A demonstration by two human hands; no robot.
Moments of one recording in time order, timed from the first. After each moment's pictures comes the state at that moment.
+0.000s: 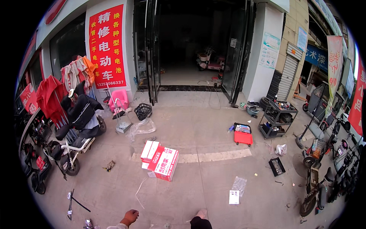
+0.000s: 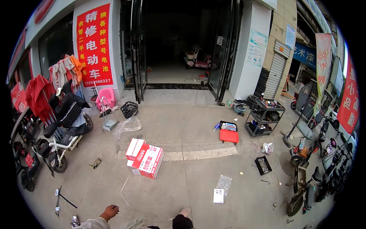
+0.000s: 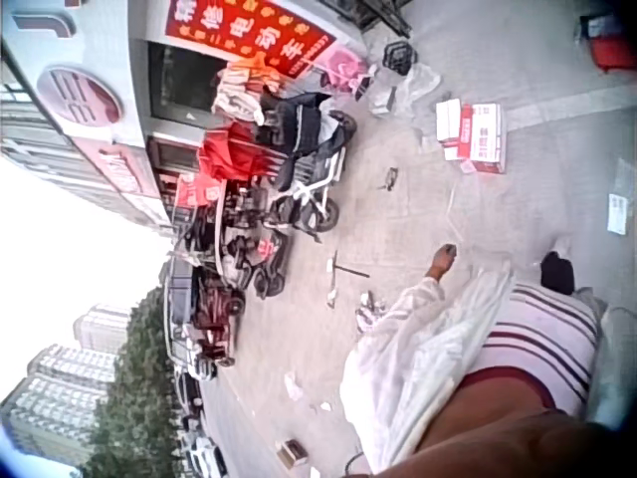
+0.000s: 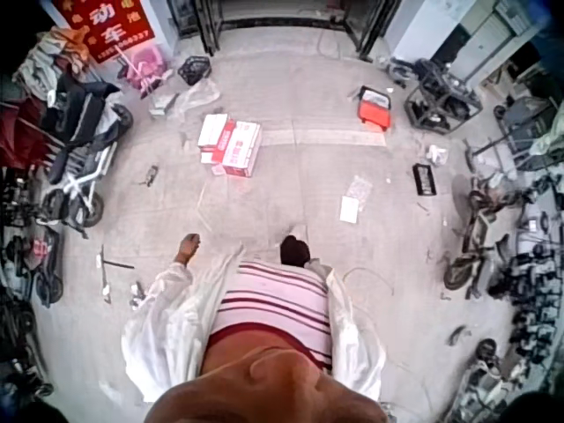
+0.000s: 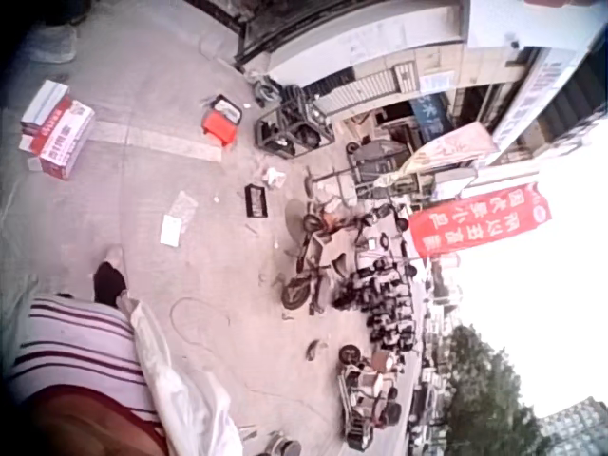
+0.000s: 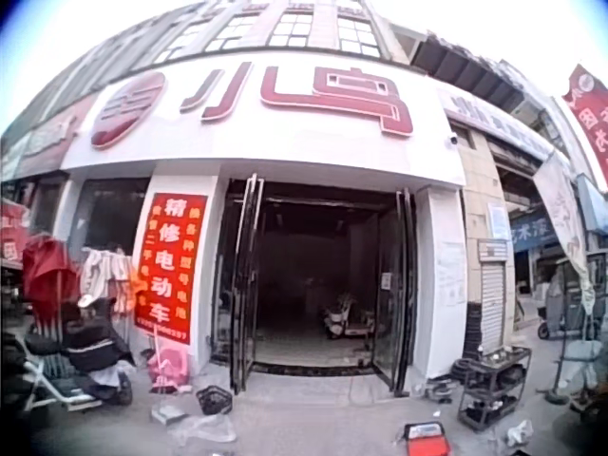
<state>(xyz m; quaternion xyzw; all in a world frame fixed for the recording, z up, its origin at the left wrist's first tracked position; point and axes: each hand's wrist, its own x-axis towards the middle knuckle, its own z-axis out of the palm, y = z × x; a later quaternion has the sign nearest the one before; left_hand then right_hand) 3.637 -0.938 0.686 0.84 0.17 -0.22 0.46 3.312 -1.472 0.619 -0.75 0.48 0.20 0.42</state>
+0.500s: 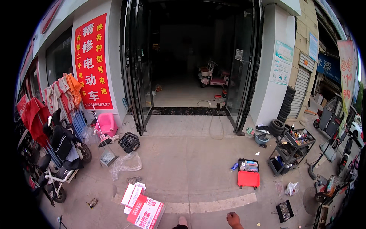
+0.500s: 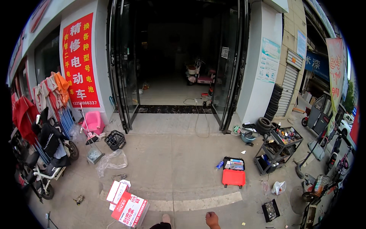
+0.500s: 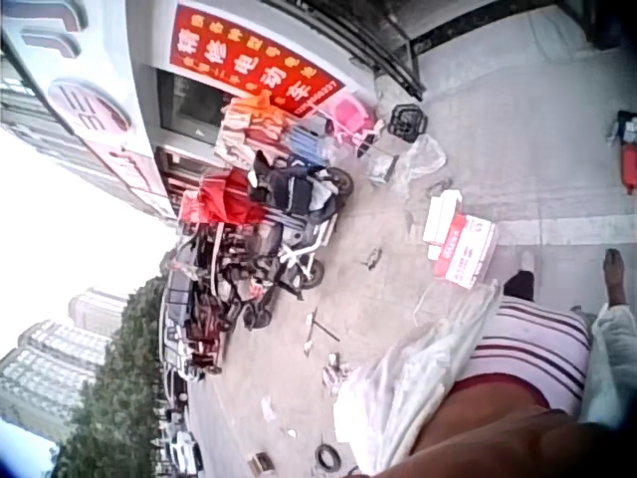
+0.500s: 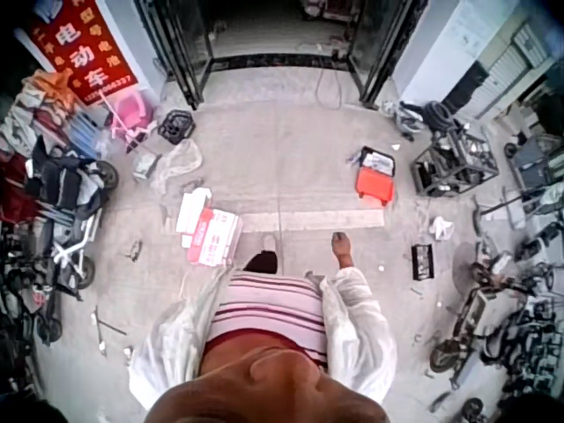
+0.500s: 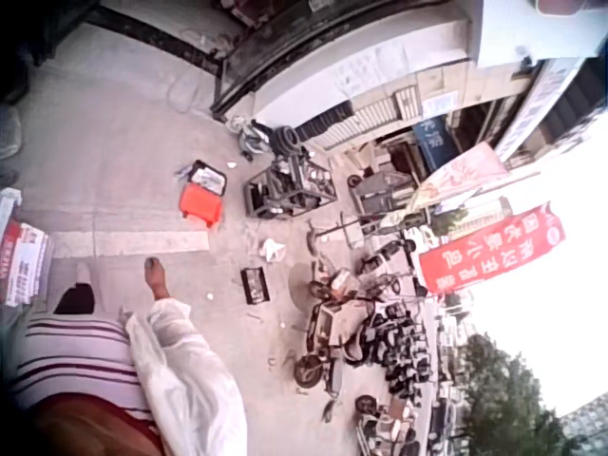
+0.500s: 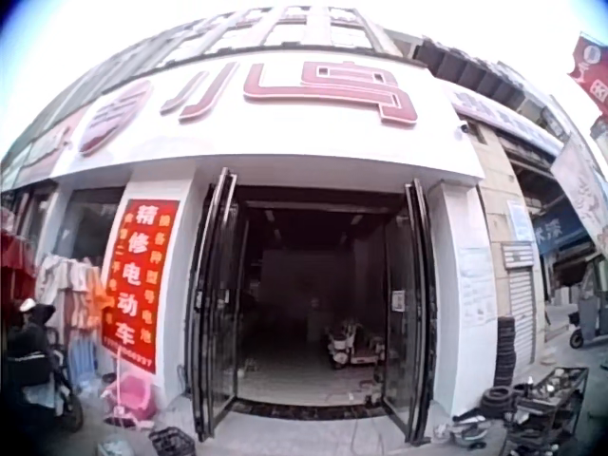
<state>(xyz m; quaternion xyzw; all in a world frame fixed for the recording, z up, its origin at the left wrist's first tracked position) 4.051 -1.157 0.668 0.76 0.35 -0.38 0.39 4.208 -1.833 0.644 -0.81 0.29 -0.06 0.50</state>
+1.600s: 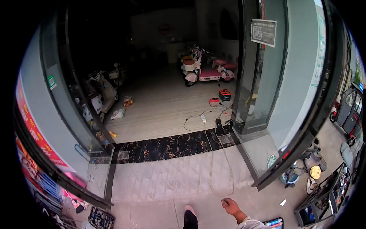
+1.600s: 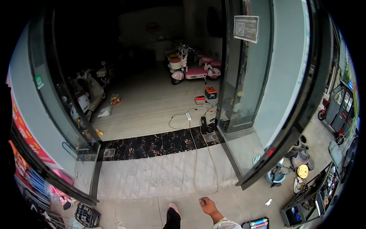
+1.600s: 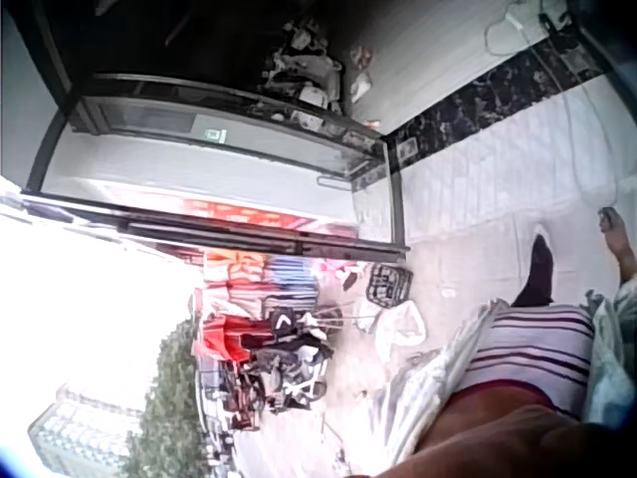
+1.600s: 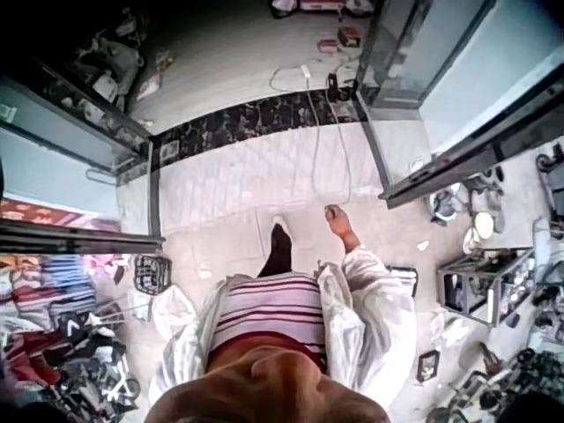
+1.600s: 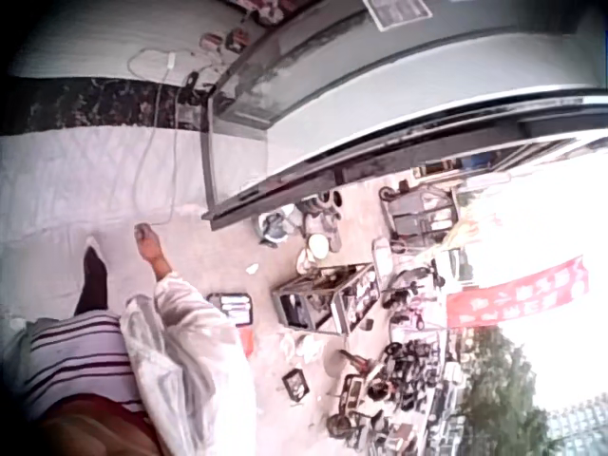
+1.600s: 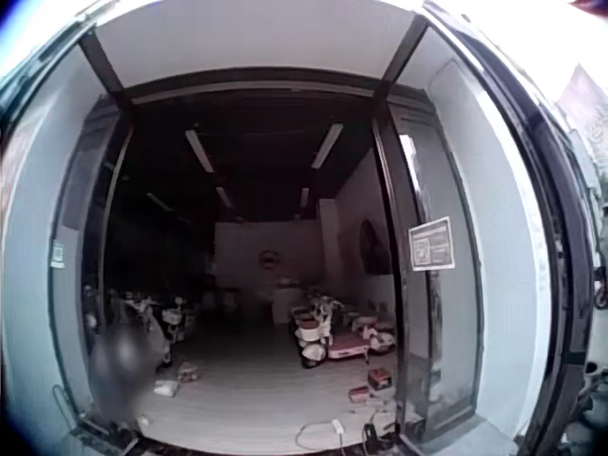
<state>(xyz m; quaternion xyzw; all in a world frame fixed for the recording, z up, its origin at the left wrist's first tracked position) 5.495 -1.589 0.646 0.78 0.33 -0.36 0.39 5.624 -2.186 0.692 -0.83 0.16 -0.01 0.53</state>
